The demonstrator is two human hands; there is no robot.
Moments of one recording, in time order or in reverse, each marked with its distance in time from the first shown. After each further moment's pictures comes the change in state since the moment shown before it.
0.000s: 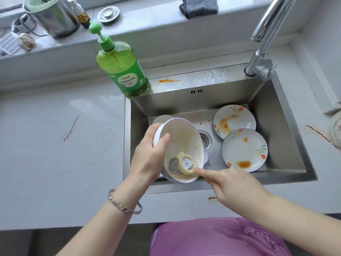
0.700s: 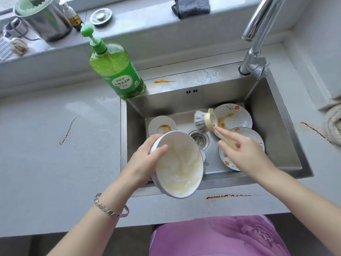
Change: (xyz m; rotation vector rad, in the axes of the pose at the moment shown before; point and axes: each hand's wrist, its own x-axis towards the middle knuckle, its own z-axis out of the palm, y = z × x) left_hand 0.004 -0.008 -0.009 0.030 -0.244 -0.074; right_hand 0.024 0.048 -0.014 0.747 0.292 0.474
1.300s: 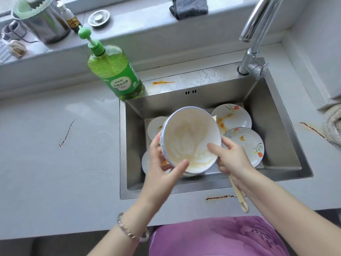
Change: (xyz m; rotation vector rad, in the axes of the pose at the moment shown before) left_hand -0.026 -0.002 0.046 -0.291 0.106 0.224; right_hand 0.002 -0.010 0.030 0.698 -0.008 0.450
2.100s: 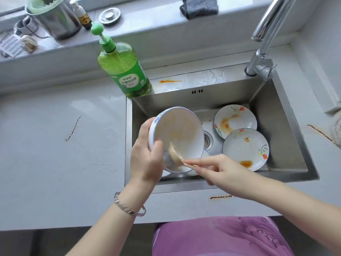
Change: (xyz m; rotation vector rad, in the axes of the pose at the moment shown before) left_hand 0.022 0.010 -0.030 0.338 0.330 0.149; right_hand -0.055 -0.026 0.013 -0.810 -0.546 -0.235
